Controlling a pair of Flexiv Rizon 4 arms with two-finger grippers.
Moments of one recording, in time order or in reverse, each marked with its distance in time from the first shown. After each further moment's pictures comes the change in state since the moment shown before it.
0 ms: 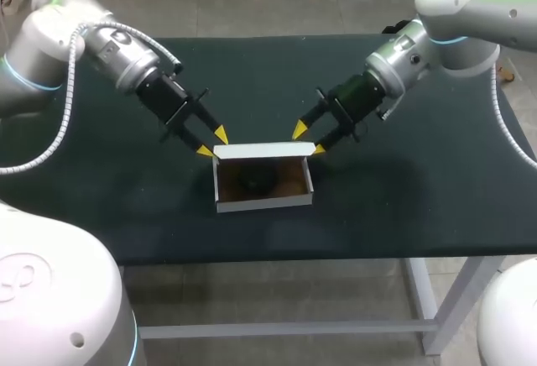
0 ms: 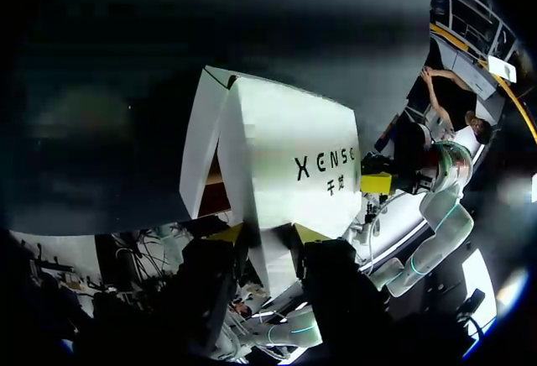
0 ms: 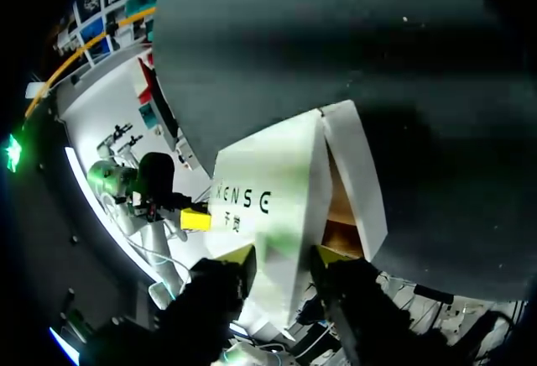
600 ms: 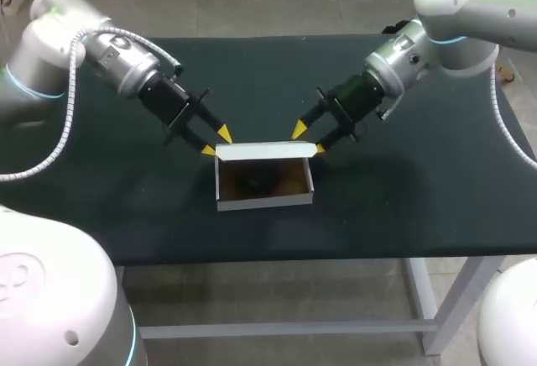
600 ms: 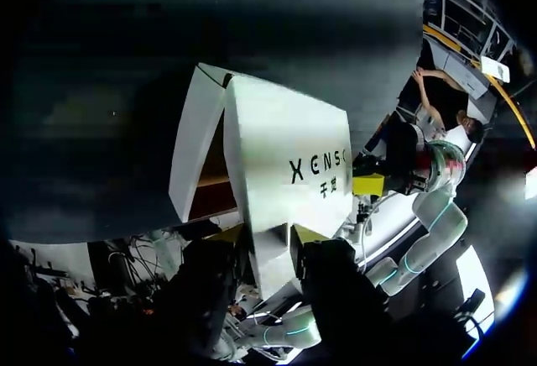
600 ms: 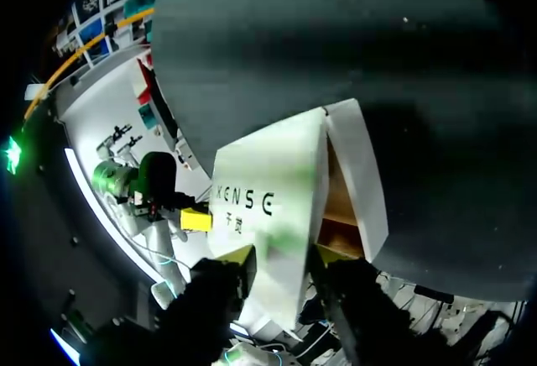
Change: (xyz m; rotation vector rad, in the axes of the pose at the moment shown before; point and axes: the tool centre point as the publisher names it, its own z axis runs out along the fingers) left arm 0.007 -0.005 0.006 0.003 0.058 0.011; right arm 0.000 0.002 0.000 0.002 0.000 0.005
